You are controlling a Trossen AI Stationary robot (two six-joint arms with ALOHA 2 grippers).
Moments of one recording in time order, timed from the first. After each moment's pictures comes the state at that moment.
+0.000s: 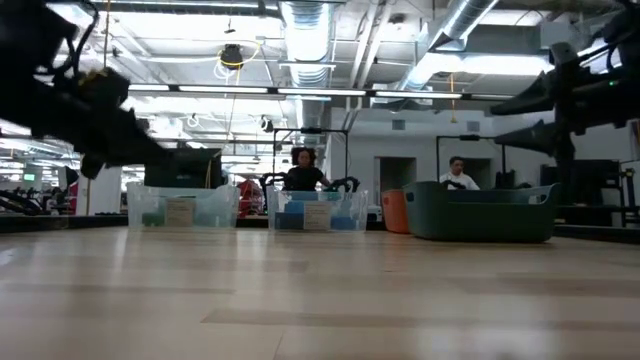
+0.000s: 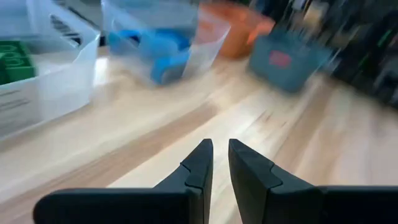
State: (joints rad) left arm -0.21 0.54 0.01 0.18 -0.77 -0.62; right arm -0.38 0.00 0.07 -0.16 0.10 0.65
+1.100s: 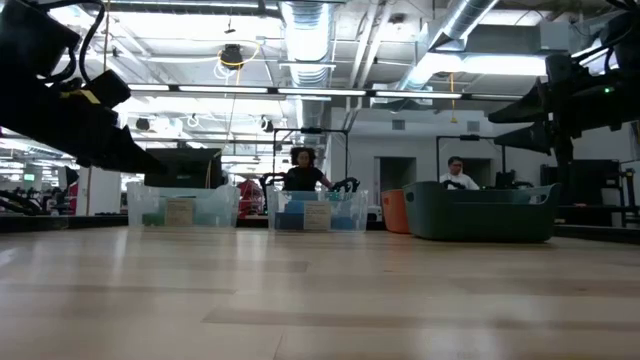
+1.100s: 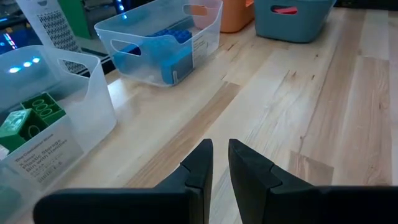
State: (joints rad) left arm -0.21 0.54 0.03 0.06 -0.78 -0.27; right arm -0.45 0.02 0.07 -0.14 0.11 0.44
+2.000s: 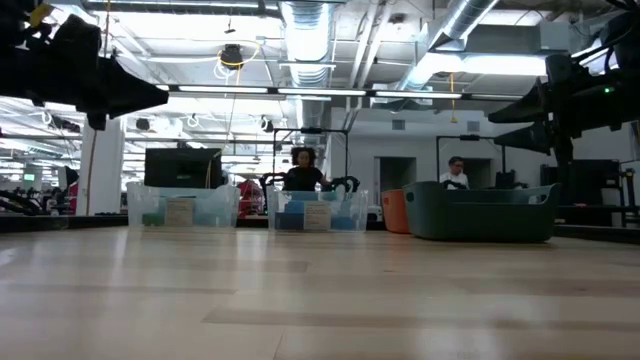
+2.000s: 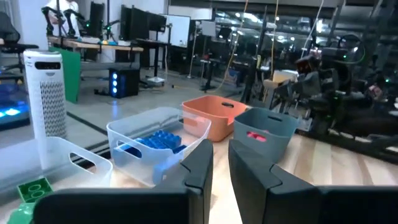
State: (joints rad) left arm -0.19 0.00 0.02 0.06 -0.77 -0.10; right arm -0.45 0.02 0.07 -0.14 0.11 0.44
